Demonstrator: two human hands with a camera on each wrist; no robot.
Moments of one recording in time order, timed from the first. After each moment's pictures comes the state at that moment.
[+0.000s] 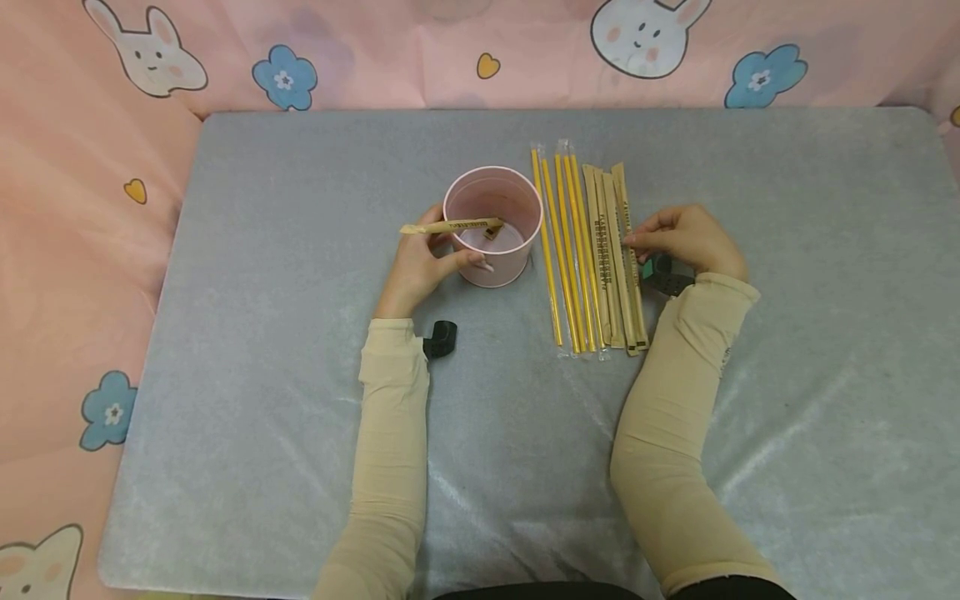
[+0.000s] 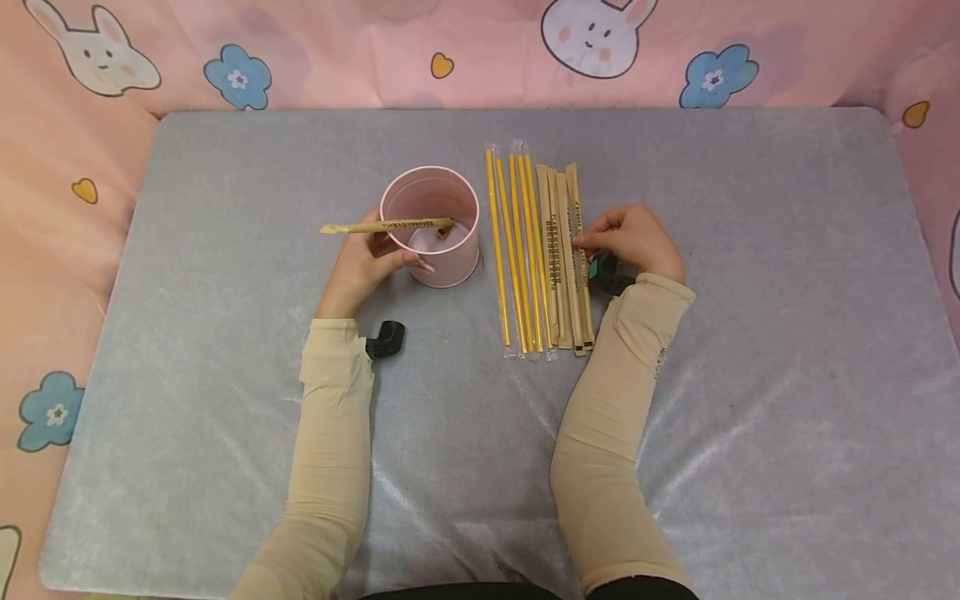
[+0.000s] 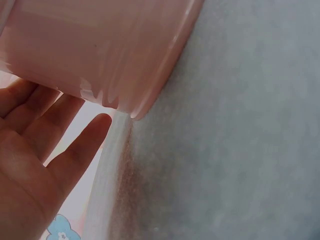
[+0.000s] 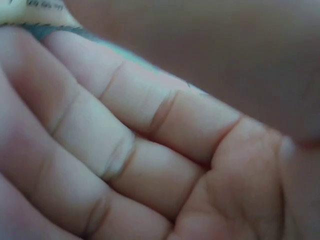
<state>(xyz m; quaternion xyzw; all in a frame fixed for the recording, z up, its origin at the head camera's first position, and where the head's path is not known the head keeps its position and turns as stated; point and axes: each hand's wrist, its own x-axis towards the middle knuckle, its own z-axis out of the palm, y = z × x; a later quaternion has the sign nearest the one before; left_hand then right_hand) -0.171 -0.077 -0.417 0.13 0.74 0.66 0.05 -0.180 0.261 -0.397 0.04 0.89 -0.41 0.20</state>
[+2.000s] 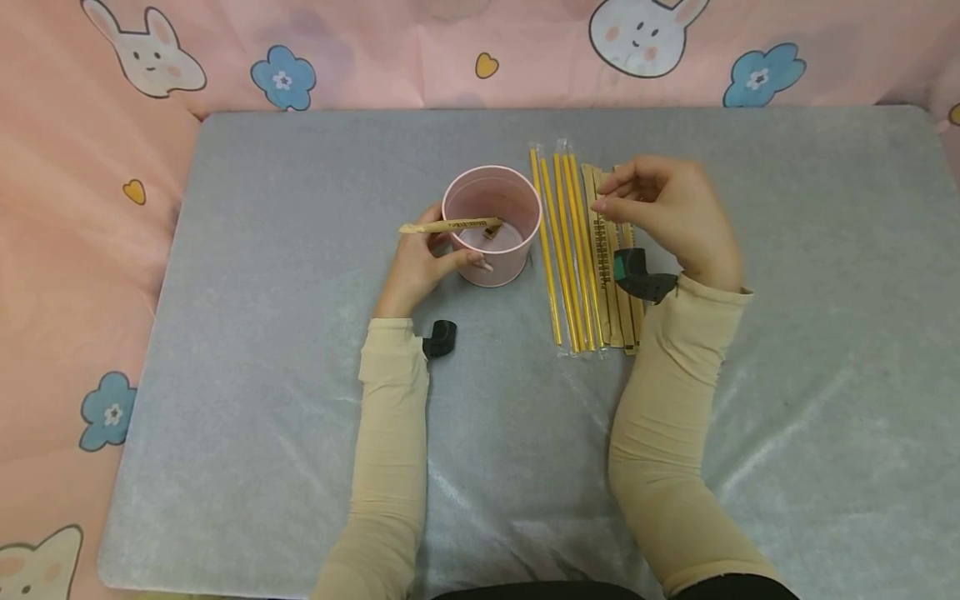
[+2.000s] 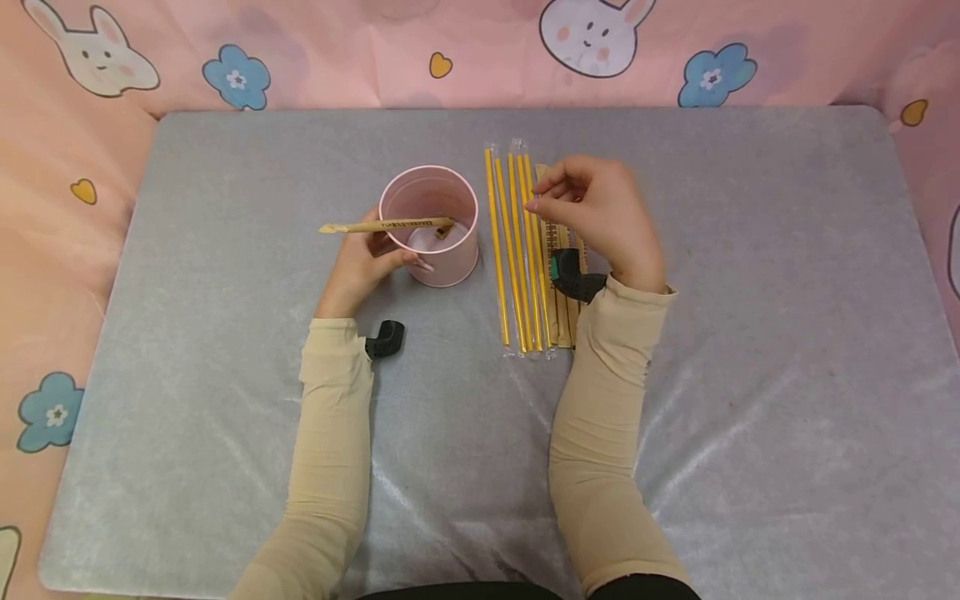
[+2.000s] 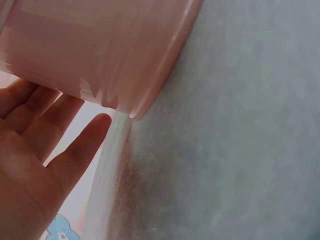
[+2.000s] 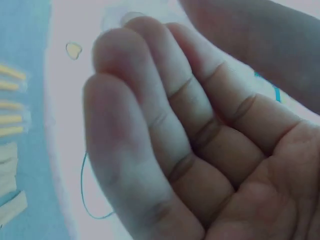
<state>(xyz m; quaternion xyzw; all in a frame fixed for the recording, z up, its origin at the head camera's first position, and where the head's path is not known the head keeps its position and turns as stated) -0.172 -0.077 -0.418 0.13 0.74 0.66 0.05 -0.164 0.198 -0.328 -0.05 0.87 -0.49 0.03</state>
